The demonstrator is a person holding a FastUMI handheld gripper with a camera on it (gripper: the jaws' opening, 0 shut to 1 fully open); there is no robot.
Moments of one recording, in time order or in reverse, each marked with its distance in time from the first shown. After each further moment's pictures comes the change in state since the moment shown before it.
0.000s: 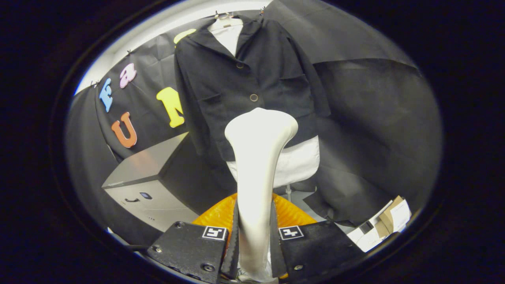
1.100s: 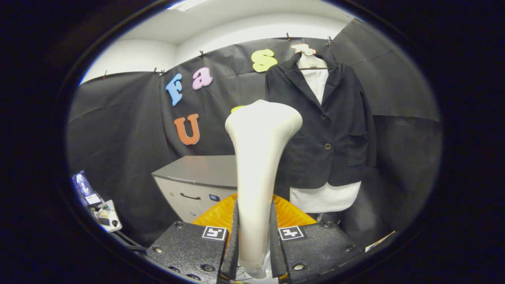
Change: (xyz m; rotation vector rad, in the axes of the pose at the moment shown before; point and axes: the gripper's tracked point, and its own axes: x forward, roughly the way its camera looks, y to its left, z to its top) arm -0.112 0.114 0.025 -0.271 -0.121 0.356
